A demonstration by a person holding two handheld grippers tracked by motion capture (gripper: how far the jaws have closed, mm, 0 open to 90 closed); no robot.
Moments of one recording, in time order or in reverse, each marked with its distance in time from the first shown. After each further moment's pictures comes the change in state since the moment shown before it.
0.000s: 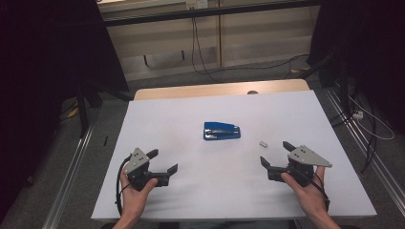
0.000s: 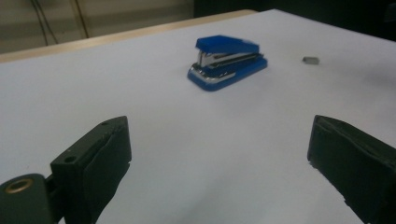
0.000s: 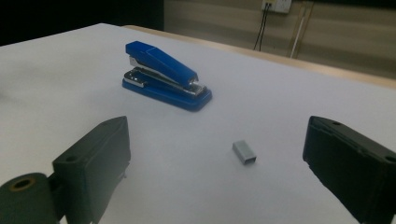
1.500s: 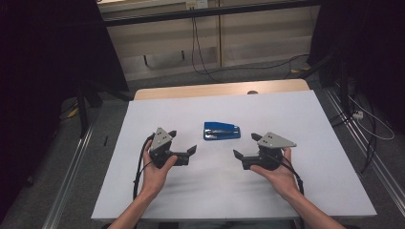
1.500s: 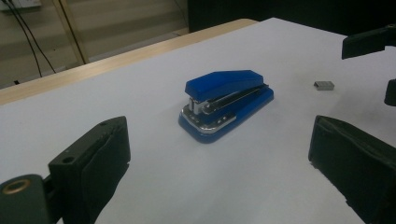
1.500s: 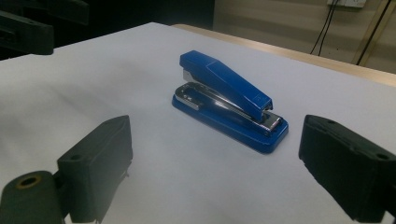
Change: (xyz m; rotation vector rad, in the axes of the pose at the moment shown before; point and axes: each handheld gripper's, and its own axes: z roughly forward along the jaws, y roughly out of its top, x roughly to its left) left arm -0.001 0.038 0.075 0.033 -0.006 0.053; right arm 0.026 0.016 0.073 0.030 0.210 -0.011
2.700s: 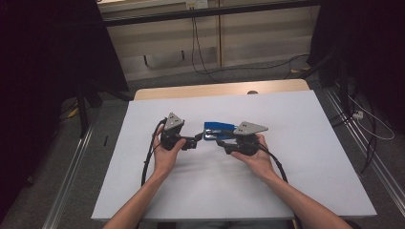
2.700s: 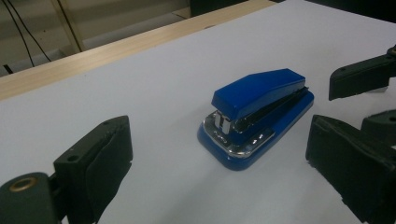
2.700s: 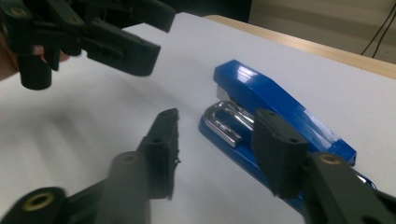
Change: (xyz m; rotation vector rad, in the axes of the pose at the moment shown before) left arm 0.025 0.011 0.054 0.081 0.002 -0.011; right arm 0.004 0.017 0.069 0.039 0.151 -0.029
